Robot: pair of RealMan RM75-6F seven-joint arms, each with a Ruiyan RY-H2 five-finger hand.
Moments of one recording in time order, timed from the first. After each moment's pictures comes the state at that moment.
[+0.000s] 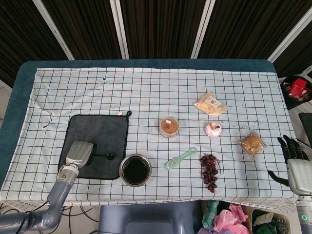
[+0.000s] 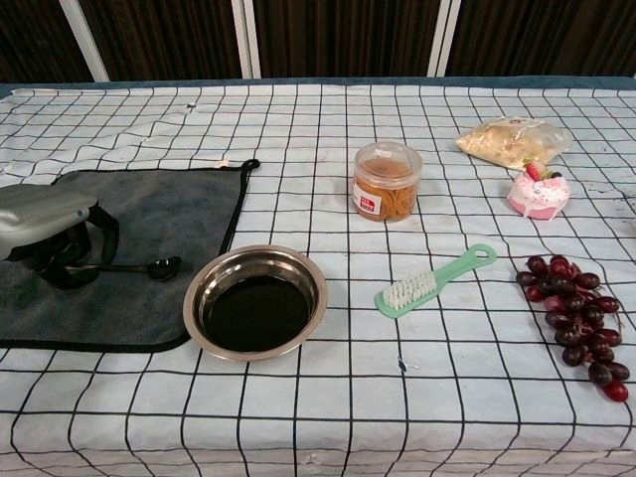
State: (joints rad) left arm -0.58 -1.51 -0.05 -1.59 0.92 1.08 0.66; right arm 0.07 -1.12 0.09 -1.57 -1.43 1.46 -0.04
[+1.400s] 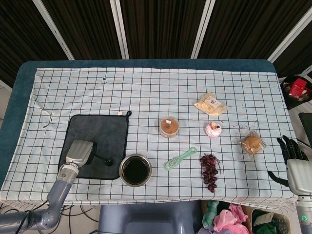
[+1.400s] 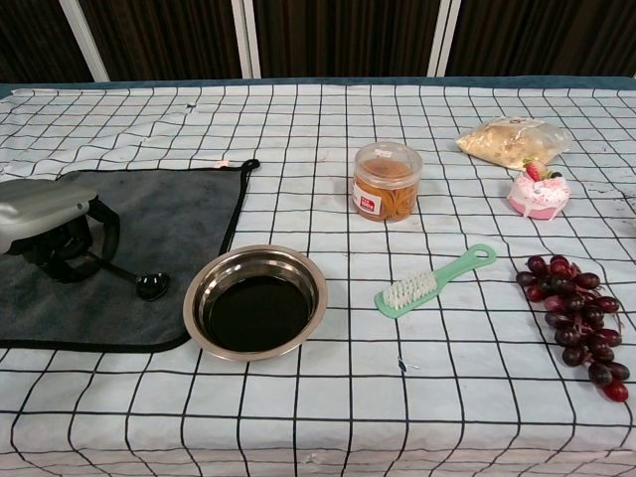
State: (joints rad) left arm -0.59 -1.50 -0.05 -1.61 0.93 1.09 0.63; right arm 0.07 -1.12 0.09 -1.57 -1.44 1.47 -0.04
